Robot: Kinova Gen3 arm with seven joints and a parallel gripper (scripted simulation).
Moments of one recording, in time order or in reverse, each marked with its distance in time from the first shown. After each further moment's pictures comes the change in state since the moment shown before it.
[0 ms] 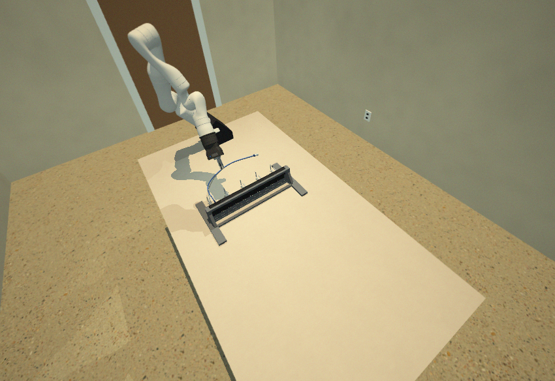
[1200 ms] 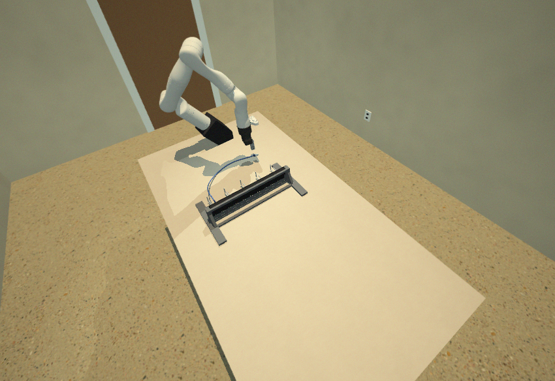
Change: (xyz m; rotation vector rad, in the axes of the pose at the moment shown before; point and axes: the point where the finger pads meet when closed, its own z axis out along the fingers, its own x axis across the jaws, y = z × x) arm 0.132 -0.307 -0.027 0.351 -0.554 1.183
